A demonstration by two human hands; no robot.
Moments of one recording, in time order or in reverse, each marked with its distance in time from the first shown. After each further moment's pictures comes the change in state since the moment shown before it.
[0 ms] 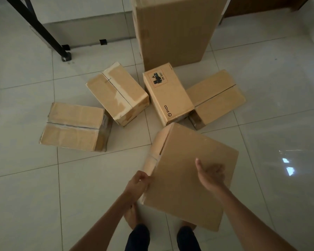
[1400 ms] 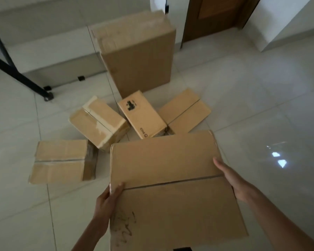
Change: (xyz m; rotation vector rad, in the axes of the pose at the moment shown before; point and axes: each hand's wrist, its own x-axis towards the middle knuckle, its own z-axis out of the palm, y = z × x) left_hand -0.092 0.073 -0.008 -0.306 0.226 0.077; right_hand -0.008 0.097 -0.167 0.889 -0.373 -0.080
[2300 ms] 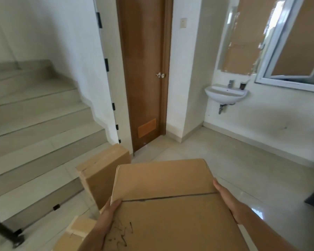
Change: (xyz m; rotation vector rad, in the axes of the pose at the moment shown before) left_hand -0.264 0.225 -0.081 0.102 -0.533 0.437; right_hand -0.429 -0.037 0.053 0.295 0.346 -0.375
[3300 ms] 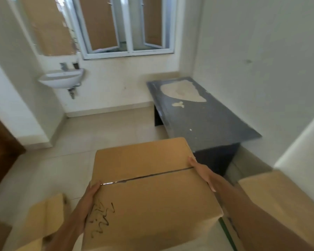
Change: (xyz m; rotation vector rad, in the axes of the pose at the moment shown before) left_hand -0.180 -0.102 0.205 0.424 -0.743 -0.122; right_hand -0.343 0.287 -0.146 0.423 0.702 0.071
